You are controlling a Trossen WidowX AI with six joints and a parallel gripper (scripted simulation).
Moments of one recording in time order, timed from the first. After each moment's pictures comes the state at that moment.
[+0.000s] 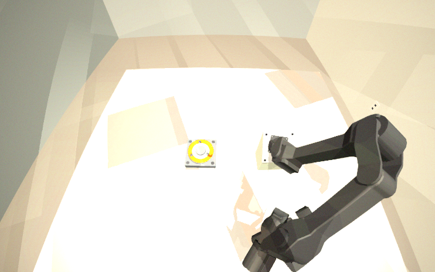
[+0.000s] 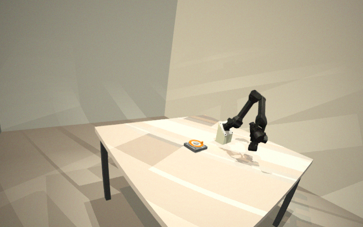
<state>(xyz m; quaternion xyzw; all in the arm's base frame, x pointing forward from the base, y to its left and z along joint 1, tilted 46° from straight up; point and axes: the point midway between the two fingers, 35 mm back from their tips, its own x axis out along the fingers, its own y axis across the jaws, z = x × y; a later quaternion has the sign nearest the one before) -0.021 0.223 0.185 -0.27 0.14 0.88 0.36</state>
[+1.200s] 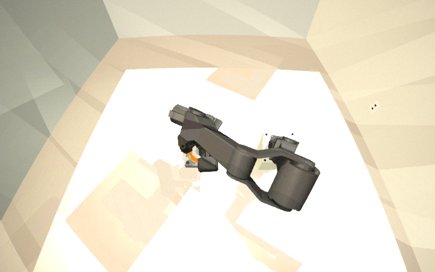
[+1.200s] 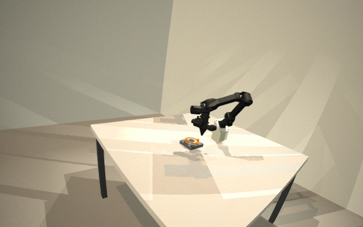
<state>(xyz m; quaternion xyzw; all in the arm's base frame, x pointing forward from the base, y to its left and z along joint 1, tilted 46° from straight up) 0.248 0.053 0.011 0.21 0.66 0.34 0.64</state>
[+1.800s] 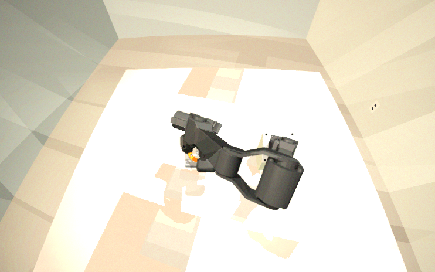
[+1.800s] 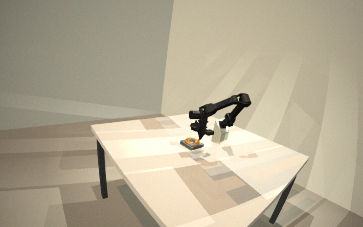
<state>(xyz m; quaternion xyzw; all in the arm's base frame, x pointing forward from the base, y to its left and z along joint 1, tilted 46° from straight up) 0.248 0.069 -0.022 0.23 0.67 0.31 0.63</state>
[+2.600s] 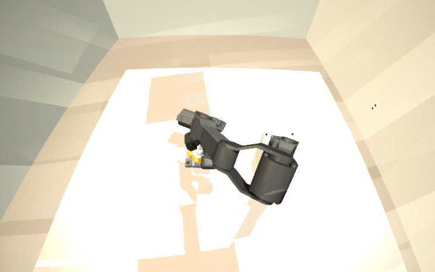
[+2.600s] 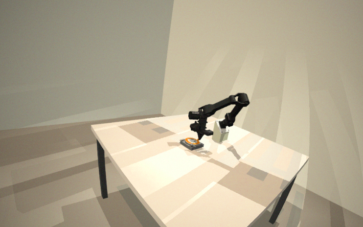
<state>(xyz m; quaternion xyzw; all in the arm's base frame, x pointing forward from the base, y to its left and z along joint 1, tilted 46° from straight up) 0.236 0.066 -0.040 0.24 0.67 0.32 0.63</state>
